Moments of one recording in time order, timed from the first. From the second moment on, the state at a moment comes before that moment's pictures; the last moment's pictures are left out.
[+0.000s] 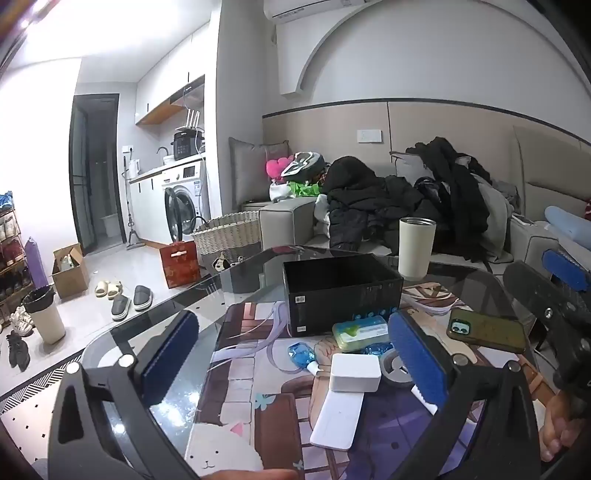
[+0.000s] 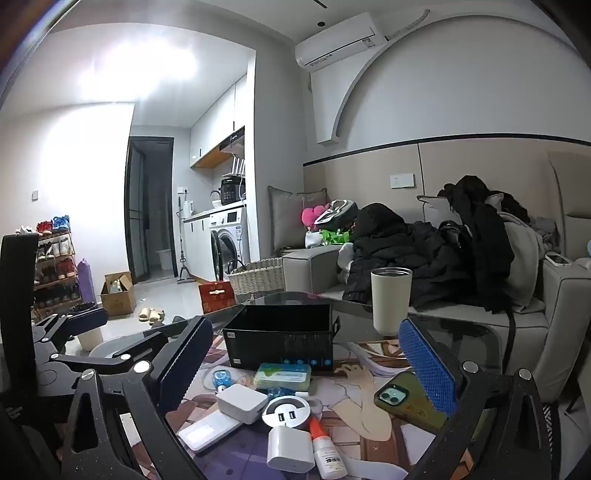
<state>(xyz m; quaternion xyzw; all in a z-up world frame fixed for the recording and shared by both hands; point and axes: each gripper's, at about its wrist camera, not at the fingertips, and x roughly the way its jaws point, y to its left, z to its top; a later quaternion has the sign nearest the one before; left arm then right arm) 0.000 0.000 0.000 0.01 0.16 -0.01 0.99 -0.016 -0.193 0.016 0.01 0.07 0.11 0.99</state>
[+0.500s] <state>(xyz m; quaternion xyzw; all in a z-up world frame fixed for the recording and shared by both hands) 0.000 0.003 0.000 0.01 0.14 -0.01 0.99 -0.020 -0.191 0.016 0.01 0.07 0.11 0.99</state>
